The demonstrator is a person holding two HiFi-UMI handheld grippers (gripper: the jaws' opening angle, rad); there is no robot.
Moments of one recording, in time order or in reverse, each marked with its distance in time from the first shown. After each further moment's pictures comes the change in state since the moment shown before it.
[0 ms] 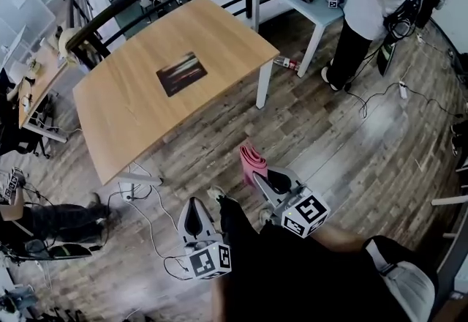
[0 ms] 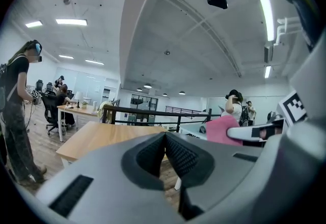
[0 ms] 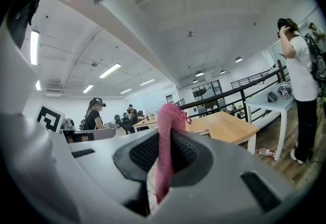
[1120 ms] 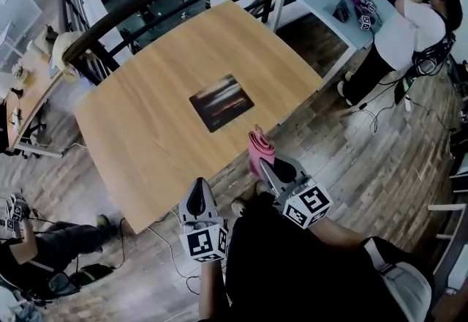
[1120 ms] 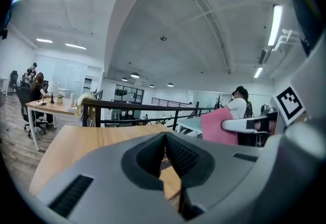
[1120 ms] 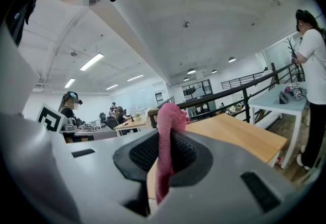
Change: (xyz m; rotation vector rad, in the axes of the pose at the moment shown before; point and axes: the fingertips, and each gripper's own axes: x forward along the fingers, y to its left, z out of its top) left arm 0.290 0.198 0.044 0.018 0.116 -0.207; right arm 0.331 -0.037 0.032 0.009 0.032 -0.142
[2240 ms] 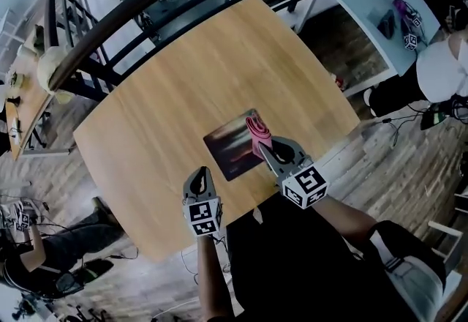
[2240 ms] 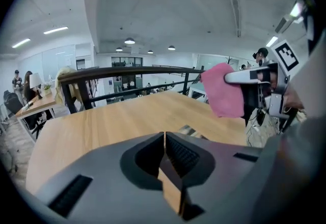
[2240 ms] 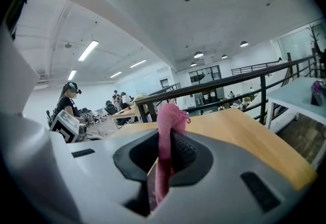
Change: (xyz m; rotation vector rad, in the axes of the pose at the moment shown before) left arm 0.291 0.107 -0.080 0.110 0.418 0.039; right arm 0.272 -0.174 -0.002 -0.027 0.173 0.101
